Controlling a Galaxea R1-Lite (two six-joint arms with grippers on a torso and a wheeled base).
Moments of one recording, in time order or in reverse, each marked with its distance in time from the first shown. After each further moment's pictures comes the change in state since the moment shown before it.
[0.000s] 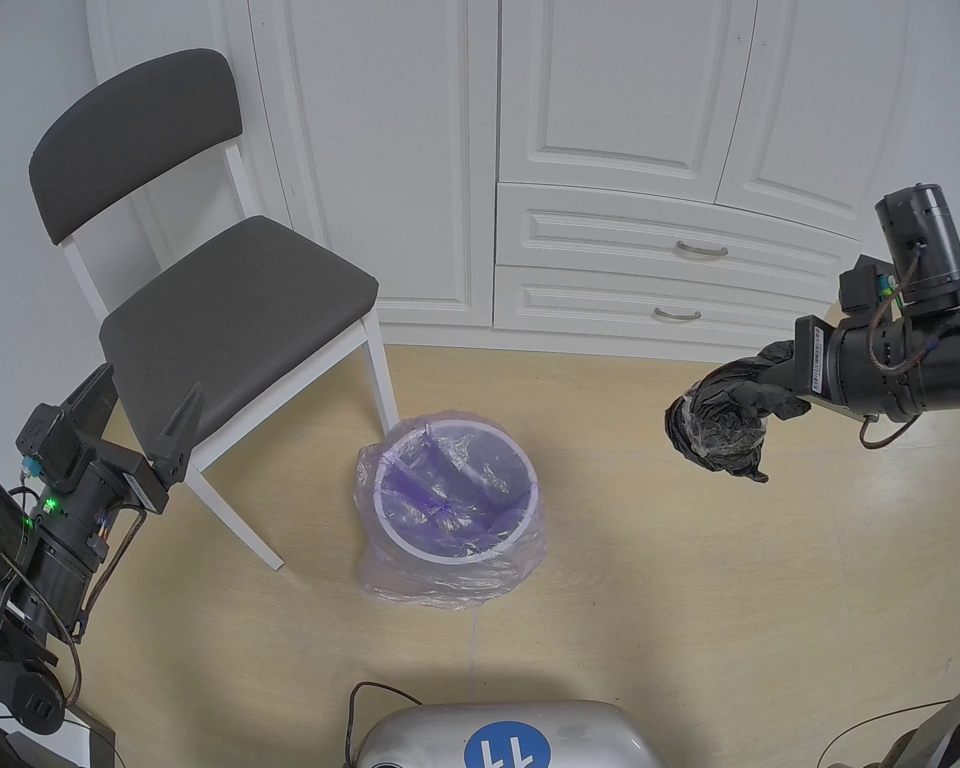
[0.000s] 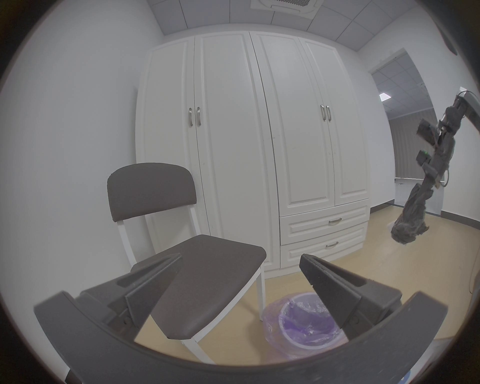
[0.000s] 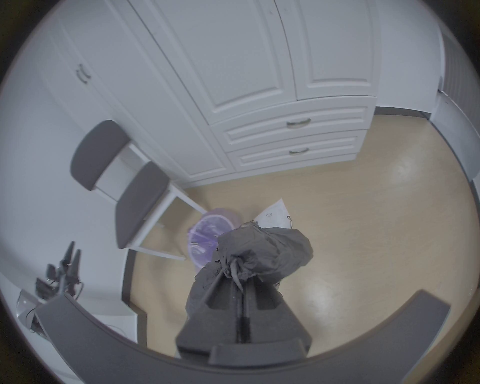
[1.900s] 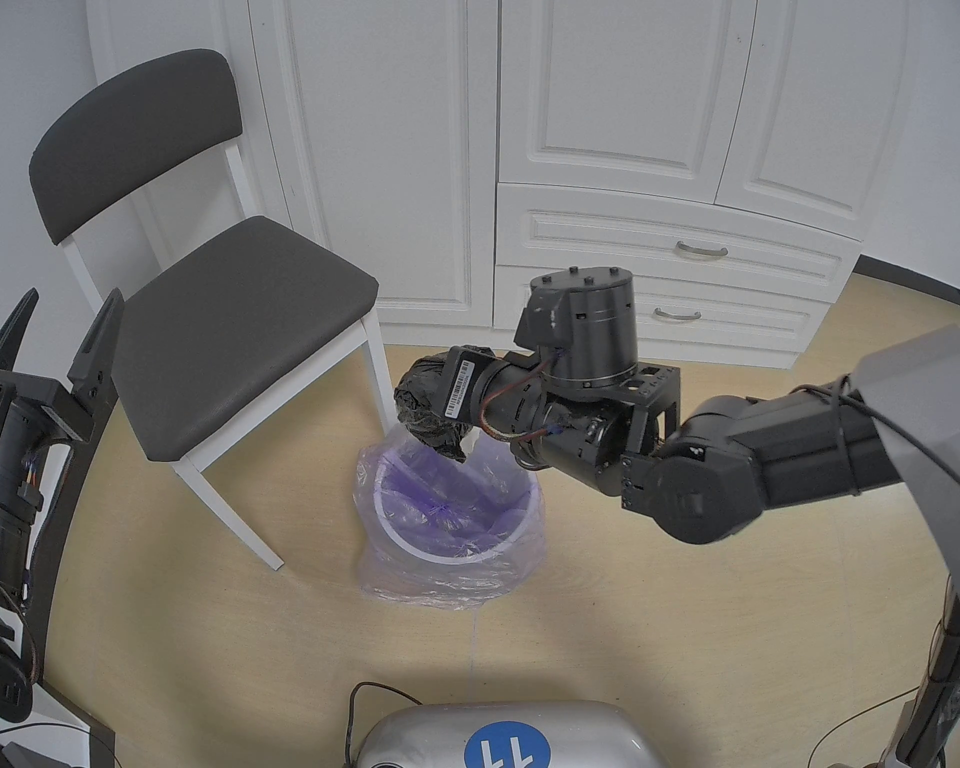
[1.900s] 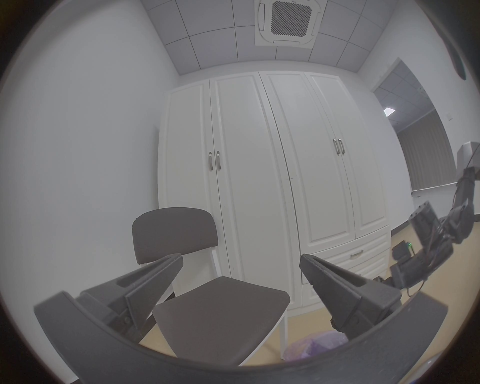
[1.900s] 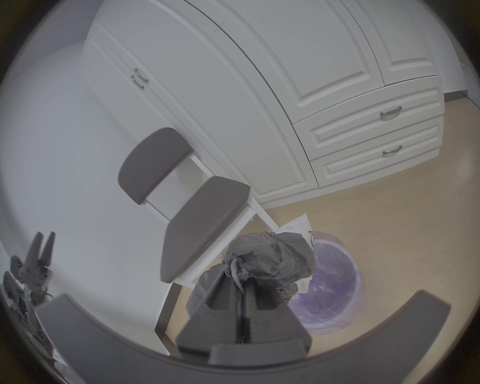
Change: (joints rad) left arm 0.077 -0.157 -0.094 0.003 -0.002 0.029; right arm 0.355 0.622 -0.171 -0.830 -0.116 0.102
